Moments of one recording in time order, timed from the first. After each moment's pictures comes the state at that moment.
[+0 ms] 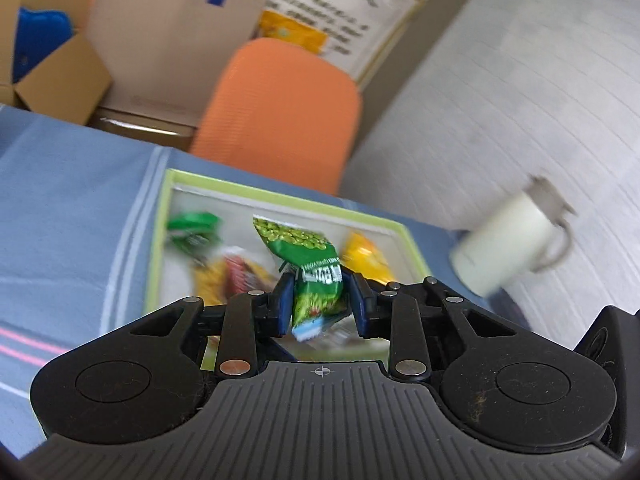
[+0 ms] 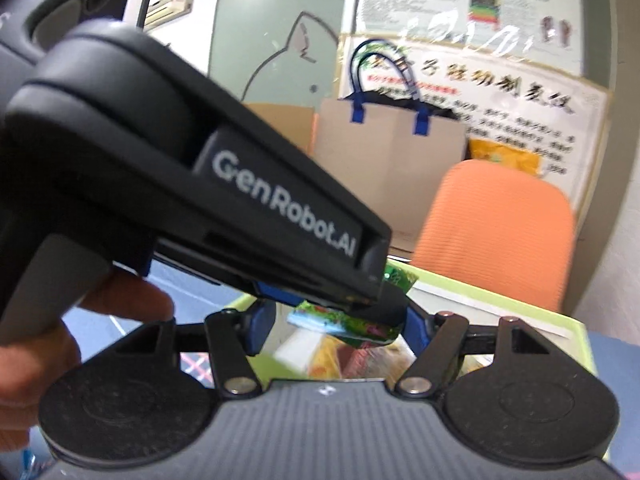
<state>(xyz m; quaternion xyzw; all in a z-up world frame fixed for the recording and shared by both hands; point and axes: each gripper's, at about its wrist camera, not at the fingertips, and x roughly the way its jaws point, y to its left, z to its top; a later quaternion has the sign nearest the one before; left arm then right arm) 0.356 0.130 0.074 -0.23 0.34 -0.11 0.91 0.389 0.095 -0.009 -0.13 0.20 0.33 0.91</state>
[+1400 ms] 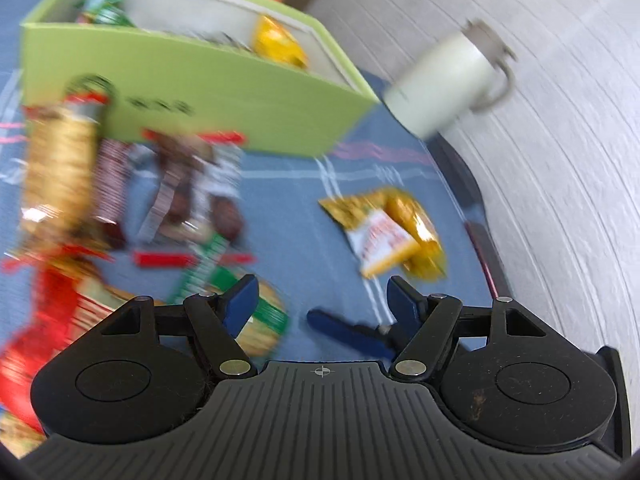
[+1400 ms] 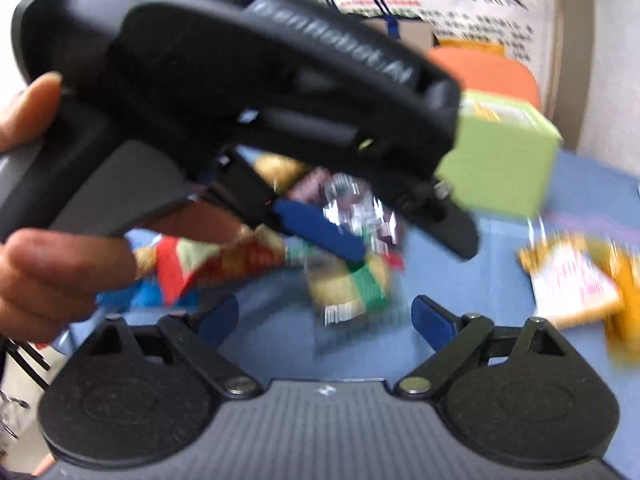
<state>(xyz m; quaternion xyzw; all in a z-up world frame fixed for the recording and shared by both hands) 0.252 0.025 0.001 -0.22 0.45 -0.24 0.83 0.187 -0.011 -0.088 -0.06 0.31 0.28 0.91</state>
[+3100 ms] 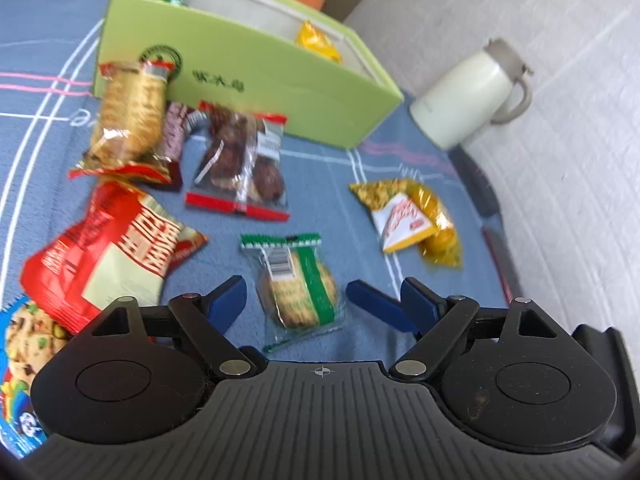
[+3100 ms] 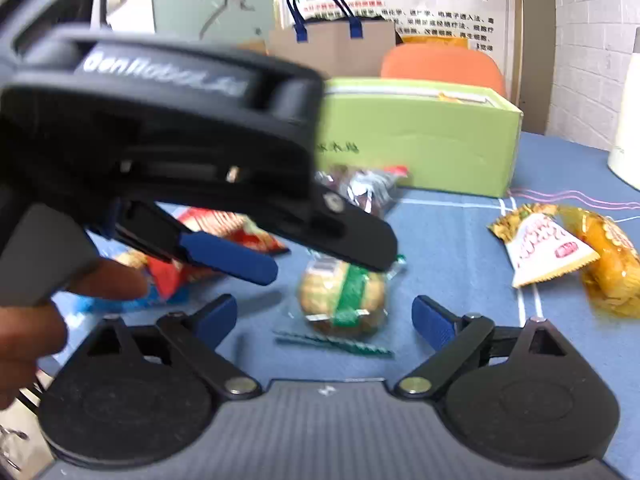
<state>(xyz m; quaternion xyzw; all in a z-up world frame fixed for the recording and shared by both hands) 0.207 0.048 -0.002 -0.25 0.43 -0.18 0.85 0.168 0.001 -0.093 -0.04 0.29 0.25 0.92</state>
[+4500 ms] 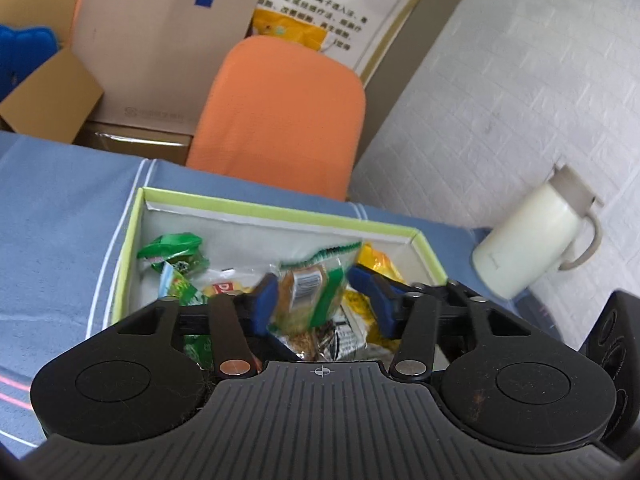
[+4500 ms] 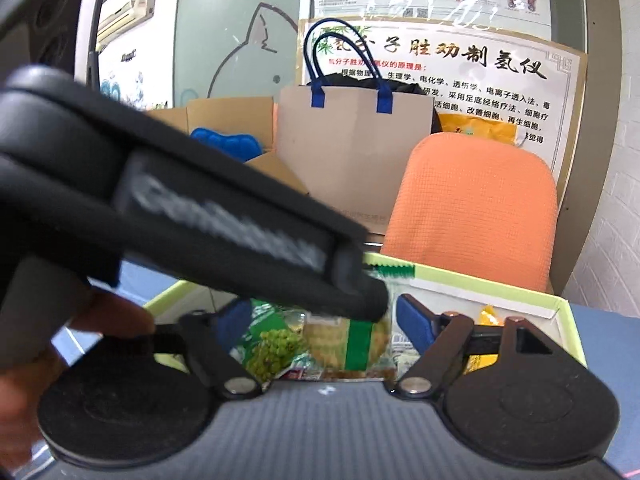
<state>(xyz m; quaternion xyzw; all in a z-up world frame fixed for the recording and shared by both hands) 0.385 0.105 0.066 -0.21 0.33 -0.11 0.92 0.349 0.075 -0.022 -0.09 0.19 0.28 0.94</state>
